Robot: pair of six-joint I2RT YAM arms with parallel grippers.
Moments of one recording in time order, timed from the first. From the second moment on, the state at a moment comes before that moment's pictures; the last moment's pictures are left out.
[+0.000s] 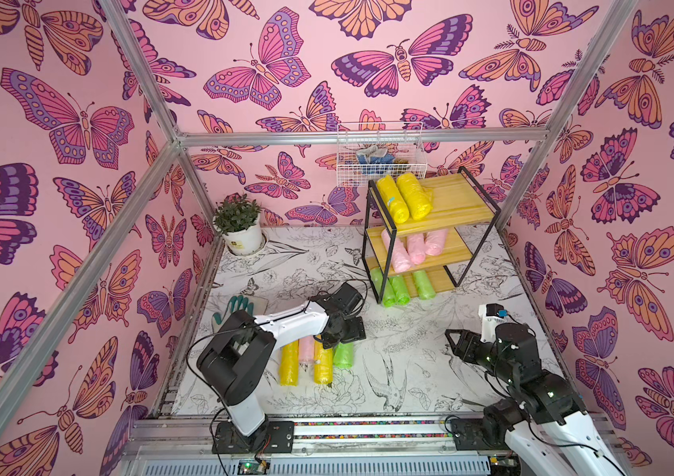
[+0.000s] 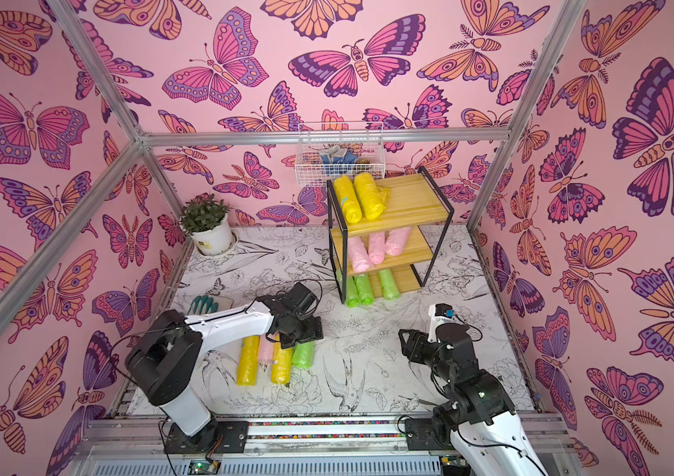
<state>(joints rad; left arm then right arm) -0.72 1.74 1.04 -0.58 0.12 -0.88 0.33 0.43 0.50 -0.71 -0.09 0.63</state>
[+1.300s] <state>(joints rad) -0.75 1.41 0.81 0.11 0.38 -1.33 0.51 0.65 0.62 -0.49 -0.54 1.09</state>
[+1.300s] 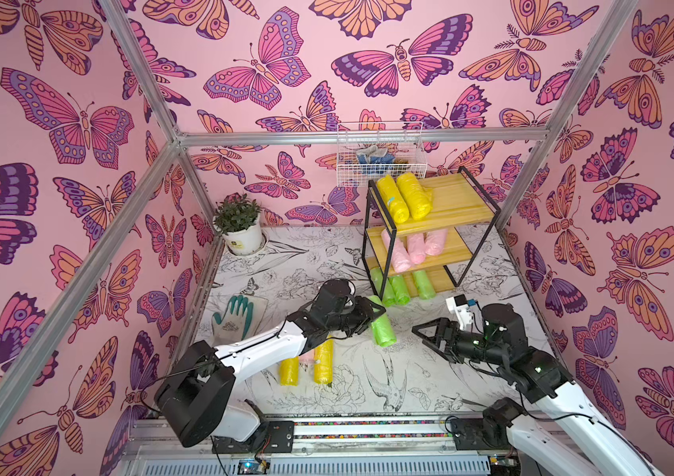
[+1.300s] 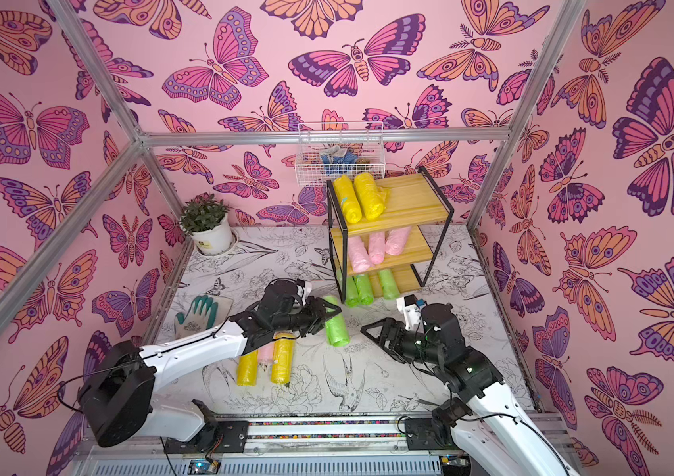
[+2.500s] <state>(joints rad) -0.80 1.35 0.76 0.26 0.33 -1.48 0.79 0.86 0.61 -0.20 -0.22 1.29</state>
